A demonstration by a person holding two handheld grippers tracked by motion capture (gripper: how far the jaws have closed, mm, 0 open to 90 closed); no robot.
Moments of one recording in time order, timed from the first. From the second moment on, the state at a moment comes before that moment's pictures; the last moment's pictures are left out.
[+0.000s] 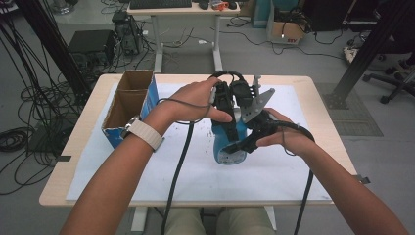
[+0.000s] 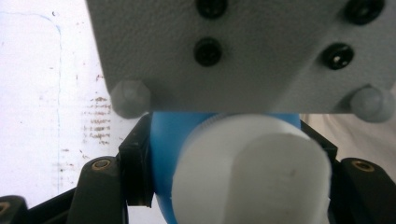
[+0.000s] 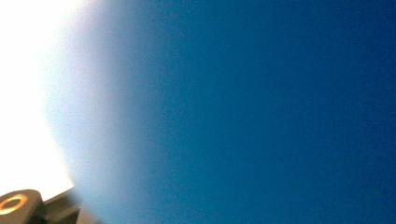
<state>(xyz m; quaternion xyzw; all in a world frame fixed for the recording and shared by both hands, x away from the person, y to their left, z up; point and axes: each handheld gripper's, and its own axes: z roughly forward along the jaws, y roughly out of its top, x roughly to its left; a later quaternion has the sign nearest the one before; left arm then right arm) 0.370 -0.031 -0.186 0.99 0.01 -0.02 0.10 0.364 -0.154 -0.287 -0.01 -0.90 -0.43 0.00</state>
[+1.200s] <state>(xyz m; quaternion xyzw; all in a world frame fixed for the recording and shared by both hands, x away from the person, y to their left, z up) 0.371 -0.032 -0.184 0.99 0.01 -0.02 0.11 0.365 -0.157 -0.281 -0.01 -0.90 -0.43 0.00</state>
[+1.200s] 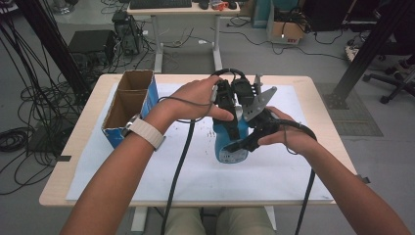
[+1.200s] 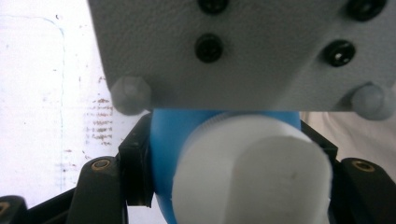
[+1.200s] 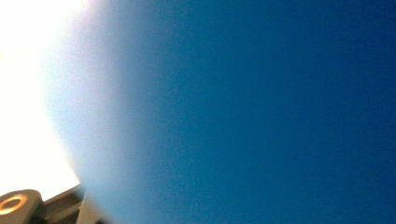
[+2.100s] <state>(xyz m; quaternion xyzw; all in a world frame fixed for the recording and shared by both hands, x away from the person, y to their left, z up) 0.367 -0.031 -0.175 0.99 0.02 -0.01 0.10 0.364 -0.154 -0.276 -0.01 -0.90 -0.43 0.00</state>
